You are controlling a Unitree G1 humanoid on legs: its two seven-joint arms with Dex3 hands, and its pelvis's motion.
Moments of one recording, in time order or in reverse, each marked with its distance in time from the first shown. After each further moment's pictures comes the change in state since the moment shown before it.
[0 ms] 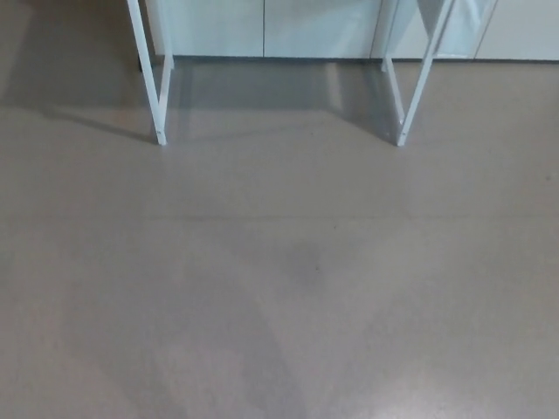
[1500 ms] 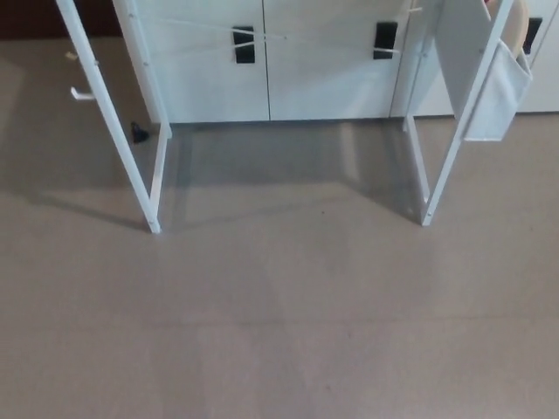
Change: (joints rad) left_arm -0.004 0.006 -0.034 0.003 0.011 0.000 0.005; right_arm -0.003 -0.006 -0.004 0.054 -0.002 -0.048 -0.004
